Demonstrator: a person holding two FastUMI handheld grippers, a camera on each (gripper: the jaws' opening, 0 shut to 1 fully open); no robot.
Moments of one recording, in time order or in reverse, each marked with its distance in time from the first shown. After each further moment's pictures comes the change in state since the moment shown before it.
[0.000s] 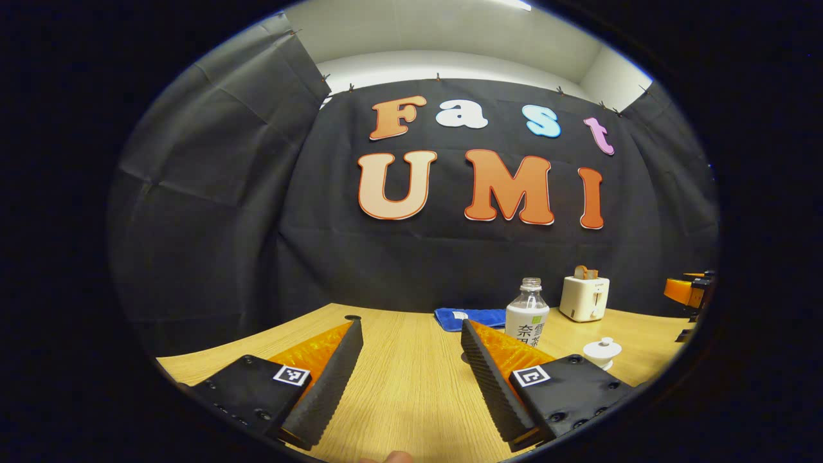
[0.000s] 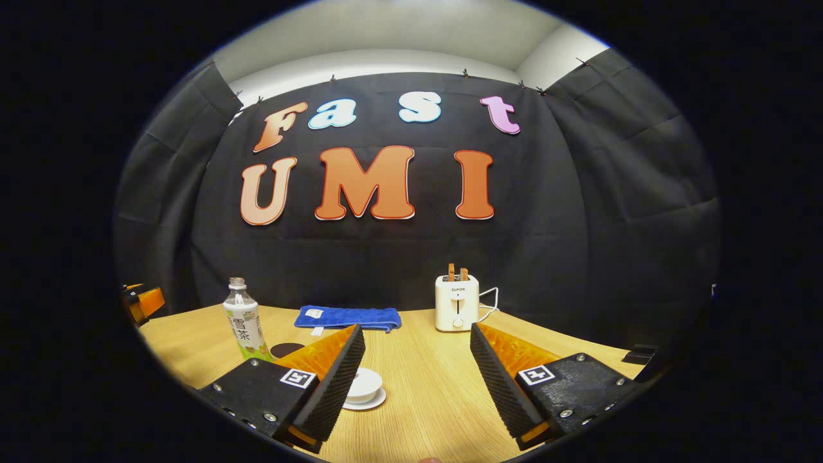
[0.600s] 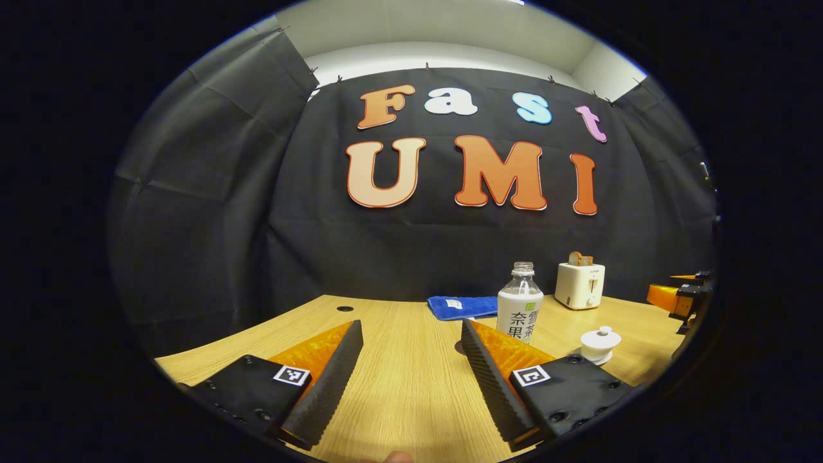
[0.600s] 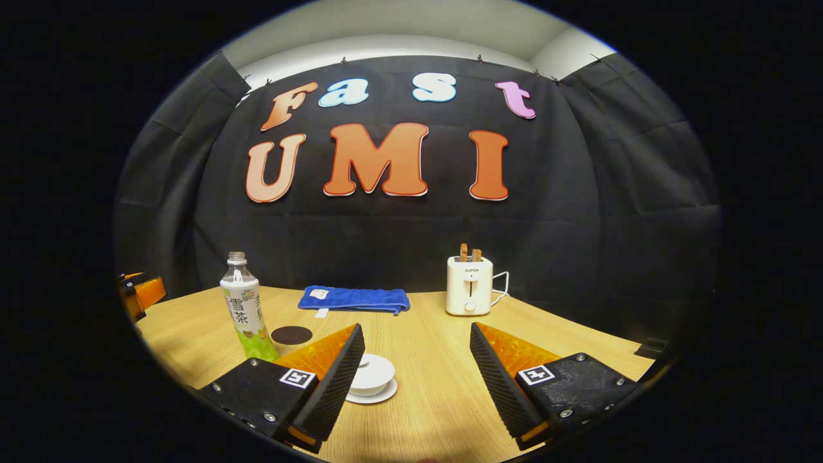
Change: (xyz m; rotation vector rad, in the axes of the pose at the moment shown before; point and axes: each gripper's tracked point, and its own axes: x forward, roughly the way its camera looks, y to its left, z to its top) left arm 0.006 -0.013 -0.013 0.012 0.049 -0.029; right arm 0.021 0.034 -0.038 -0.039 0.098 0.055
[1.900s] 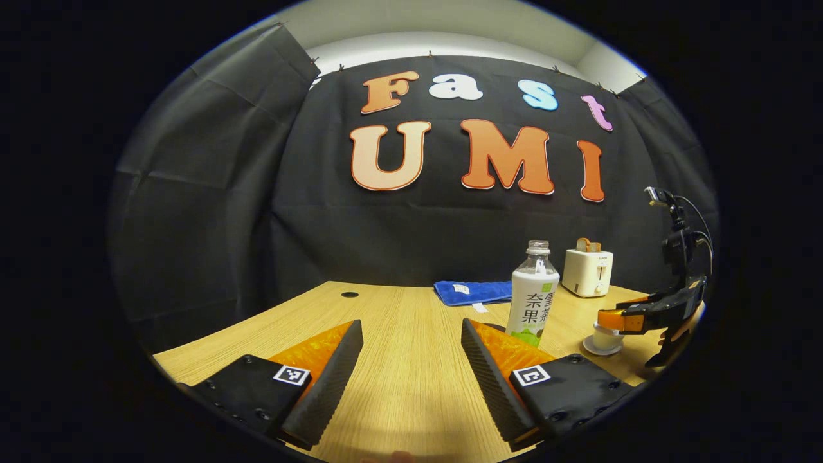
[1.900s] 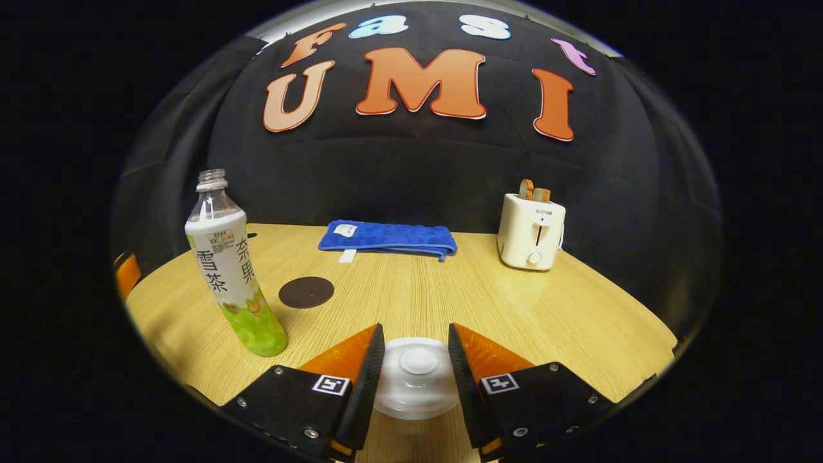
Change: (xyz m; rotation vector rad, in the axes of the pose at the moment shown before) left arm 0.004 0.012 -0.025 -0.005 0.070 0.020; right arm 0.073 0.066 -0.070 -0.083 0.317 0.123
